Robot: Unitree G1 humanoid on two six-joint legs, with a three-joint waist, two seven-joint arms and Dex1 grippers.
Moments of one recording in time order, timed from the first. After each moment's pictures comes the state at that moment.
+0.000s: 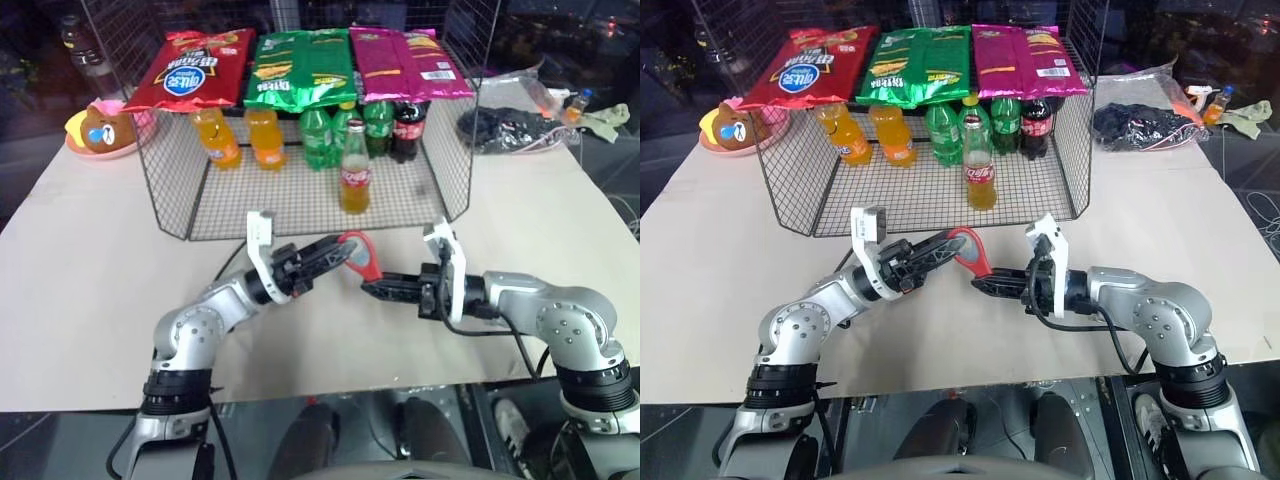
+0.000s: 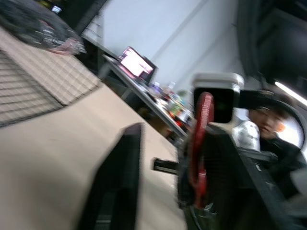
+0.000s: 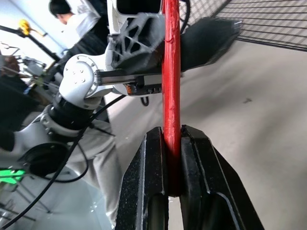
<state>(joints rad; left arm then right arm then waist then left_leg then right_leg) -0.29 0.36 0.13 -0.10 -0.97 0.77 -0.89 -0.35 -0.45 0.04 -0.41 0.98 1.10 0.60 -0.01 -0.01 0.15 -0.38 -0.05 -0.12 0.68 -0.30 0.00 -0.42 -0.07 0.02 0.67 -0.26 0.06</state>
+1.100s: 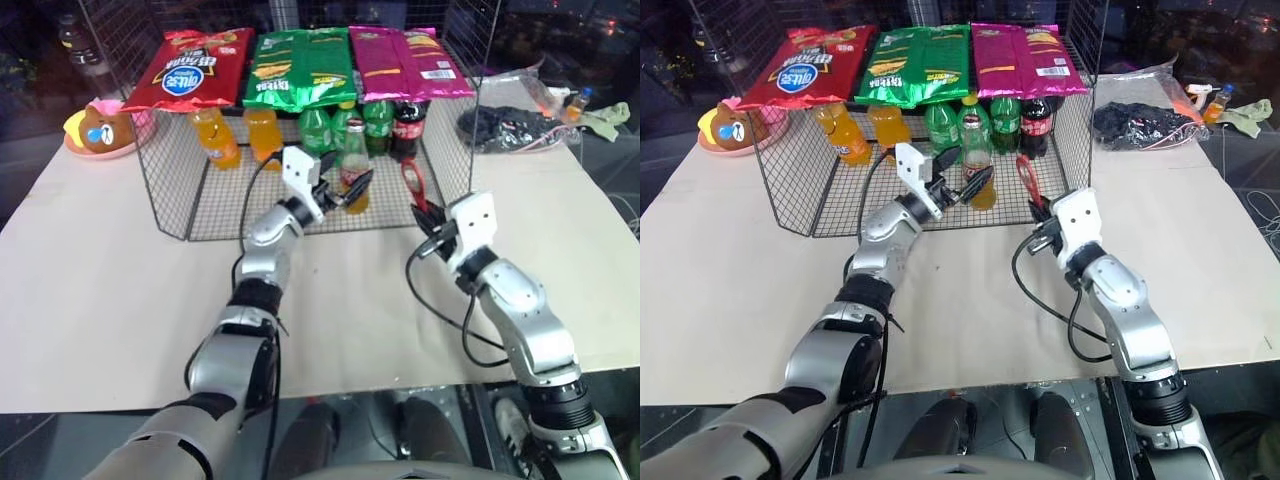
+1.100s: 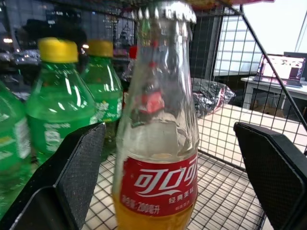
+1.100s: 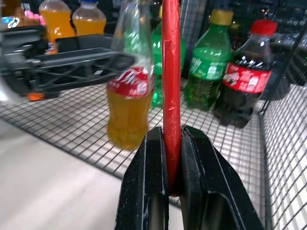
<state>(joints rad) -0.86 0.15 0.07 0.85 -0.27 -0.29 -0.74 -0.25 -0.27 0.12 -0.32 0.16 0.32 0.31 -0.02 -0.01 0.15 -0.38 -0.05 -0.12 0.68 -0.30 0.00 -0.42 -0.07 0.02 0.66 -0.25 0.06</state>
